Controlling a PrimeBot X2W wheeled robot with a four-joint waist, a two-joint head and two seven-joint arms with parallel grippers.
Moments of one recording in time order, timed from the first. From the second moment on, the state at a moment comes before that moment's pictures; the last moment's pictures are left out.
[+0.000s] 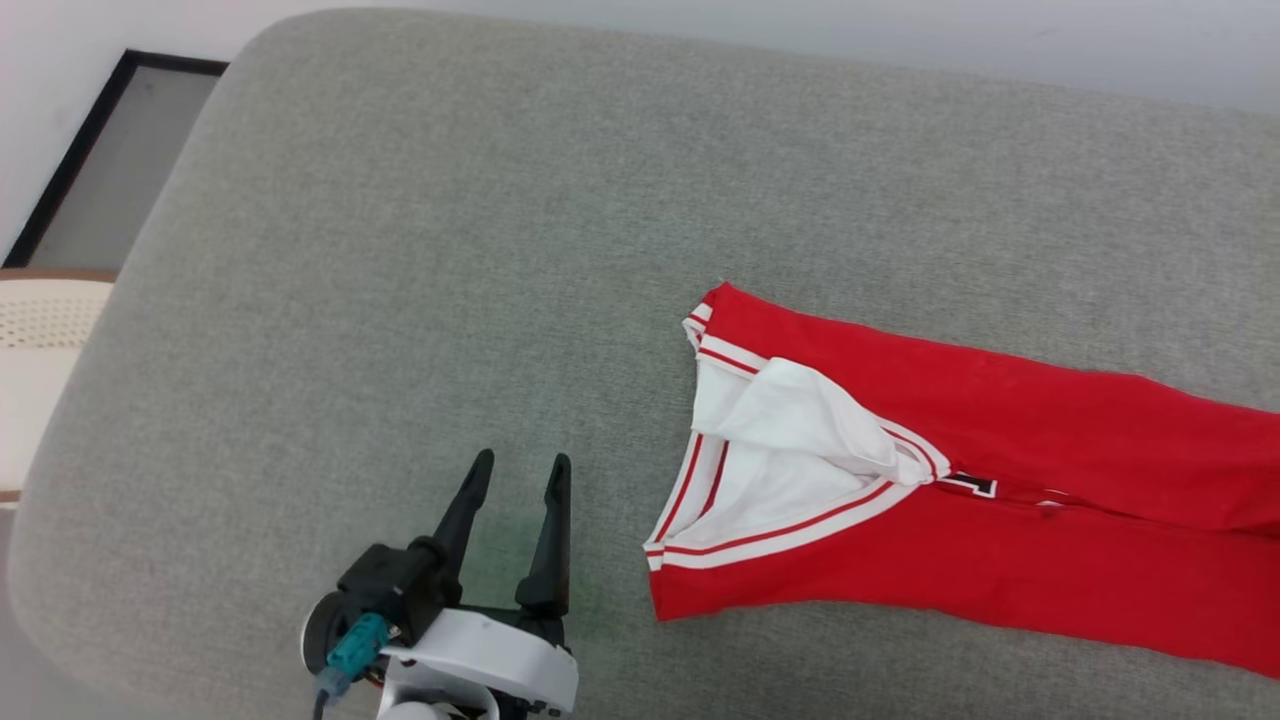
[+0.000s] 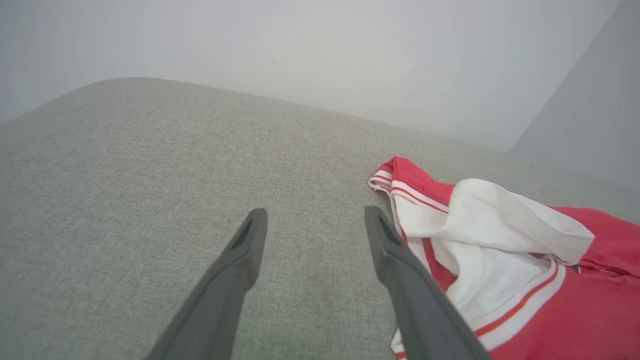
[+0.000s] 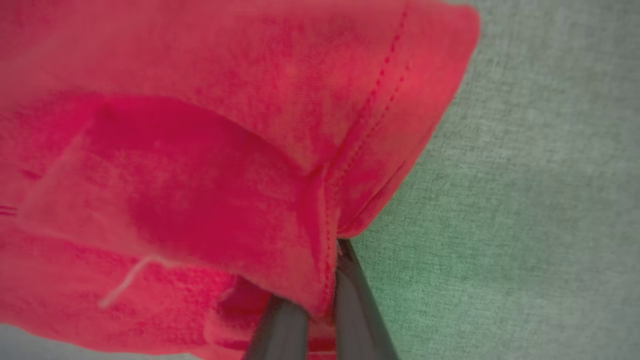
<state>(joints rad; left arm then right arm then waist) -0.14 0.15 -0.35 0.13 -0.42 0.08 -0.26 -0.24 -0.64 -0.15 0.27 0.67 0.13 1.04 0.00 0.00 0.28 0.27</state>
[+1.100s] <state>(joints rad) -0.12 0.13 -0.27 0.20 -0.35 -0.01 -0.26 -0.27 -0.58 -0.19 0.11 0.73 0.13 0.89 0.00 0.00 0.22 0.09</state>
